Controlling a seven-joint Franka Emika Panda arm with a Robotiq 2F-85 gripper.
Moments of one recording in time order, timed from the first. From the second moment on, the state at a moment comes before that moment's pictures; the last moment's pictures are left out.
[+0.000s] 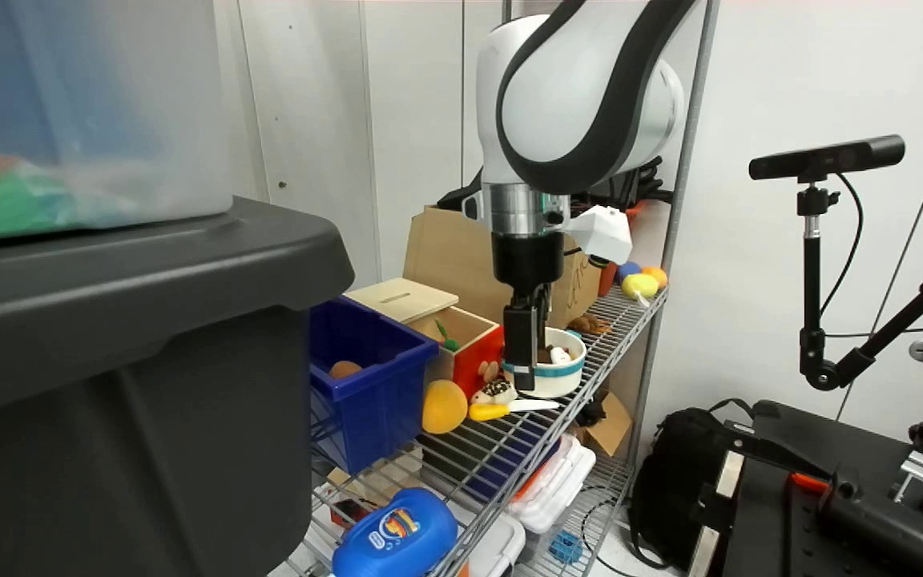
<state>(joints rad) -0.09 0.51 0.02 -2.06 -0.14 2.50 -0.37</state>
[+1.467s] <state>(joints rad) -0.09 0.60 0.03 -2.00 -0.18 2.56 -0.40</state>
